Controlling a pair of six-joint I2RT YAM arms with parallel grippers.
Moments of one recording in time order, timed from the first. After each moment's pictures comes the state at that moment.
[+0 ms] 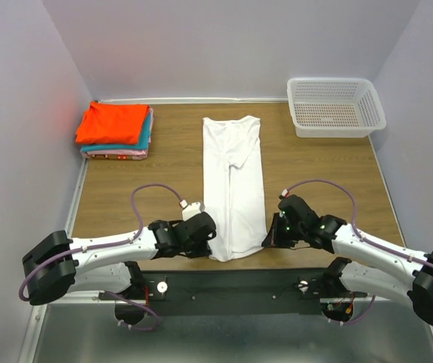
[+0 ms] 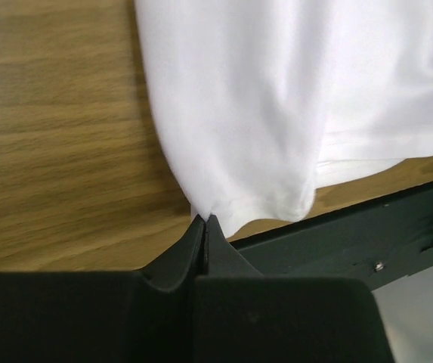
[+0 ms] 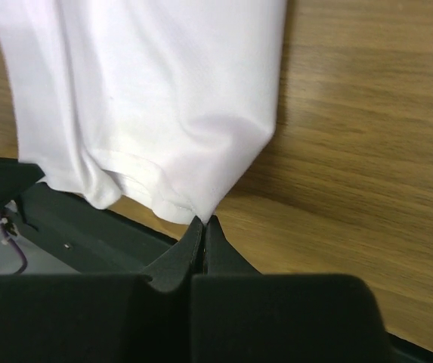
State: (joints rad) left arm -1.12 1.12 0.51 -0.44 -0.12 -1.18; right arm 0.78 0.99 0.43 -0.41 -0.15 0.89
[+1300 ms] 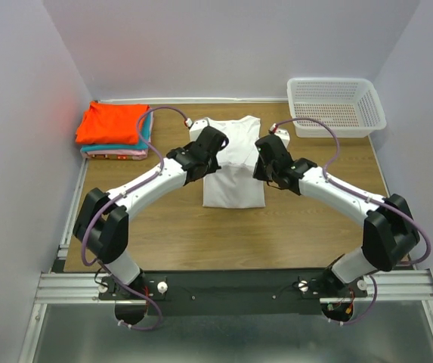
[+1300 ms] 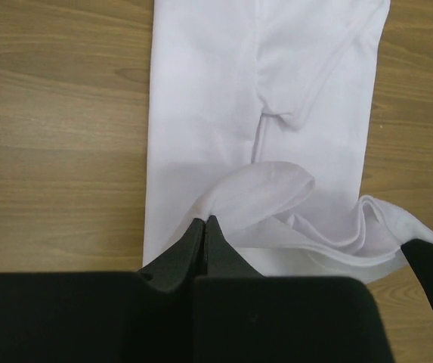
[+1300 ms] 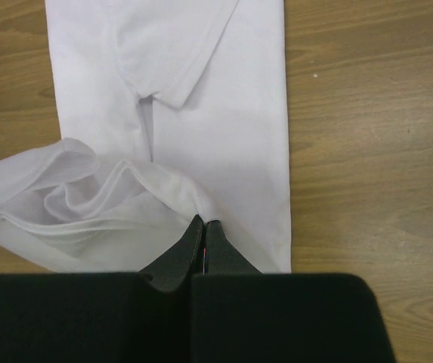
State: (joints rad) left arm -0.69 1.61 1.27 -0.50 -0.37 -0.75; right arm 0.66 1.50 1.08 -0.36 0.32 0.67
